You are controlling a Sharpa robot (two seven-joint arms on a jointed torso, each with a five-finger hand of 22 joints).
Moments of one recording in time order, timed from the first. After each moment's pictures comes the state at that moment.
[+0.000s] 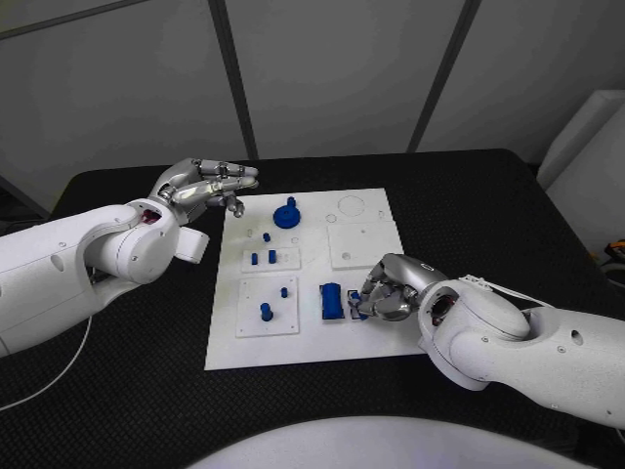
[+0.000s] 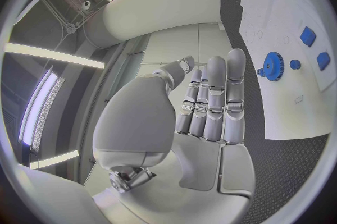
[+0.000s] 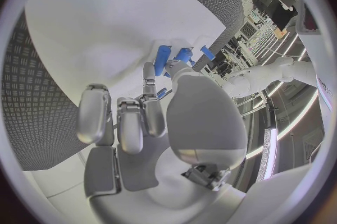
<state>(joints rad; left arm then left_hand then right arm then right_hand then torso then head) 1.12 -0.88 0.07 1.45 -0.17 -0.20 0.25 1.33 -0.18 0.50 -0.06 0.16 1.08 0.17 0.09 0.07 1.07 0.10 0.24 0.07 1.21 0.02 1.03 0.35 0.19 1.19 0.11 0.63 0.90 0.87 -0.91 0.05 1.90 -1.53 -0.42 -0.70 1.26 -0.15 0.17 0.29 0.55 1.18 0.04 0.28 0.36 1.47 -0.04 1.39 1.31 1.47 -0.10 1.57 1.31 0.09 1.41 0.02 1.37 1.29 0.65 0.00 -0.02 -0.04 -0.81</state>
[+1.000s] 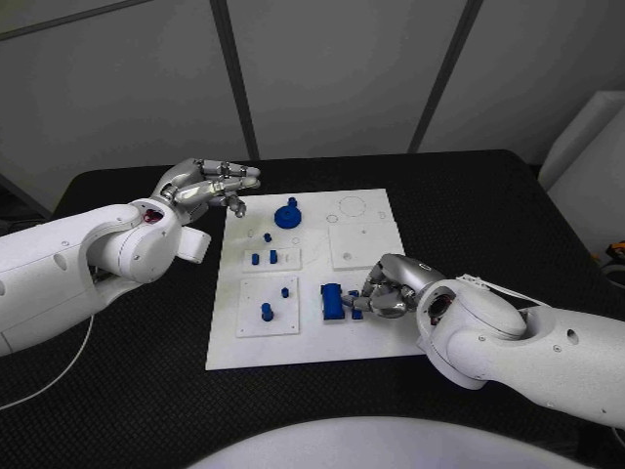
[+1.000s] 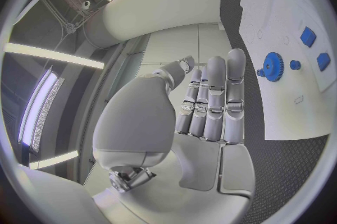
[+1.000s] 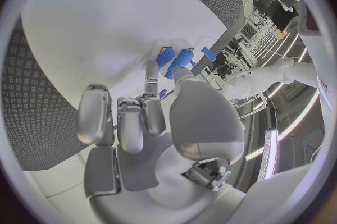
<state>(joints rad) 1.12 -0.87 0.07 1.44 -0.17 -0.20 0.25 1.33 -0.18 0.50 -0.06 0.16 1.08 0.17 0.09 0.07 1.06 0.10 0.24 0.07 1.21 0.02 1.03 0.35 0.19 1.19 0.11 0.63 0.90 0.88 -0.90 0.05 1.89 -1.53 -0.40 -0.70 1.12 -0.11 0.00 0.29 0.40 1.19 0.02 0.30 0.39 1.46 -0.04 1.39 1.31 1.47 -0.09 1.57 1.31 0.09 1.41 0.01 1.37 1.29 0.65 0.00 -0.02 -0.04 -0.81</state>
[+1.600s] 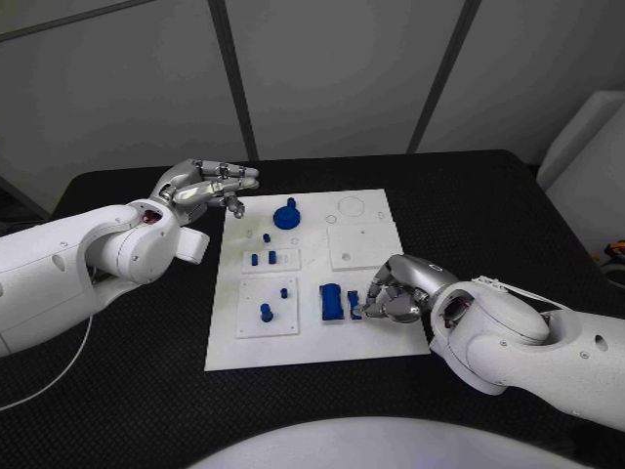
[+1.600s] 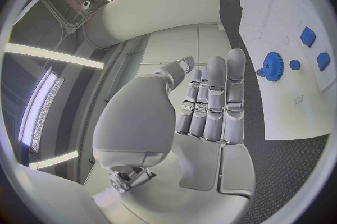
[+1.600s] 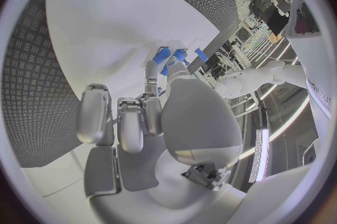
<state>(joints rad) 1.12 -0.88 0.07 1.44 -0.17 -0.20 0.25 1.33 -0.18 0.50 -0.06 0.16 1.08 0.17 0.09 0.07 1.06 0.10 0.24 0.07 1.21 0.02 1.03 0.35 0.19 1.19 0.11 0.63 0.90 0.88 -0.97 0.05 1.93 -1.54 -0.39 -0.61 1.28 -0.11 -0.06 0.26 0.25 1.18 0.03 0.30 0.41 1.46 -0.04 1.39 1.31 1.47 -0.09 1.57 1.31 0.09 1.41 0.01 1.37 1.29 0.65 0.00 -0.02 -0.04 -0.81</state>
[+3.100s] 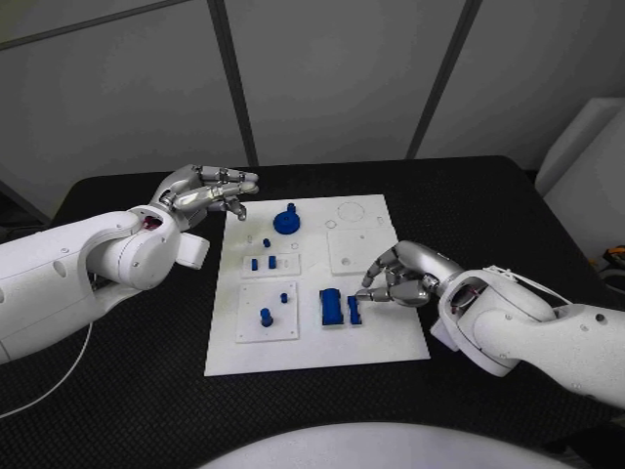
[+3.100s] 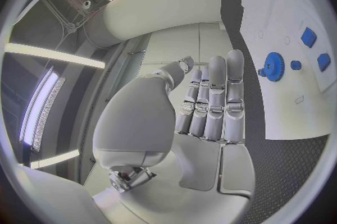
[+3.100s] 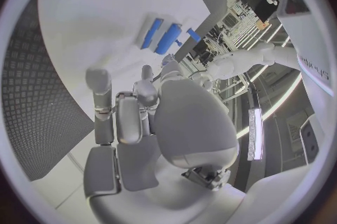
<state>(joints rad) 1.12 -0.87 0.07 1.44 -0.16 -0.20 0.26 1.32 -0.18 0.48 -0.05 0.16 1.08 0.17 0.09 0.07 1.05 0.11 0.25 0.07 1.11 0.03 0.98 0.32 0.19 1.11 0.12 0.57 0.87 0.91 -0.99 0.05 1.84 -1.33 -0.48 -0.33 1.42 -0.04 -0.16 0.27 0.24 1.06 0.08 0.23 0.39 1.33 0.00 0.94 1.20 1.46 -0.06 1.34 1.22 0.15 1.16 0.05 1.01 0.89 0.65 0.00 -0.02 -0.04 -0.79</state>
